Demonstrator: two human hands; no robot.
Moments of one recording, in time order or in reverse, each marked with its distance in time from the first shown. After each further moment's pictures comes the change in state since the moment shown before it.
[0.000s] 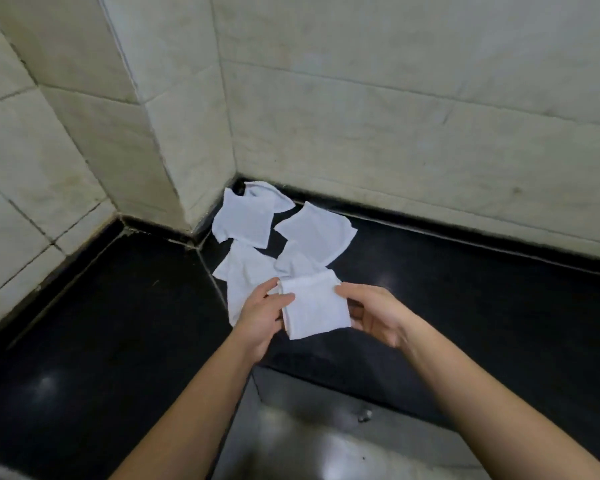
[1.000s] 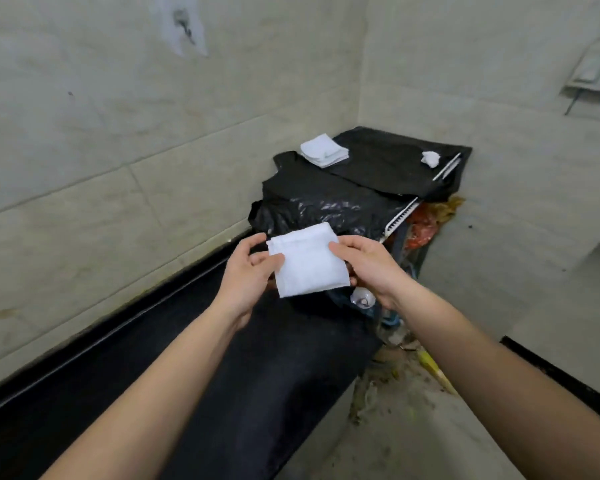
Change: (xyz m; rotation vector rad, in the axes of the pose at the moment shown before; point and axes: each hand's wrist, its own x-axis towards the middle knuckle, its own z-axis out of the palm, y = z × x) left_hand -0.093 -0.253 0.814 0.594 -0.916 0.188; right_hand -0.433 0.059 -0.683 0.265 1.022 -0.491
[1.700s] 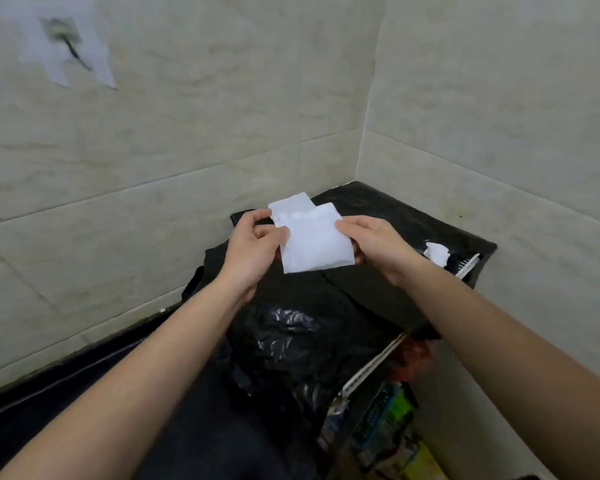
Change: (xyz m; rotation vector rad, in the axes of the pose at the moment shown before) left_hand 0.296 0.062 0.167 -0.032 0.136 0.122; right_hand 0.294 -0.114 -0.167 -0.218 -0.035 -0.076
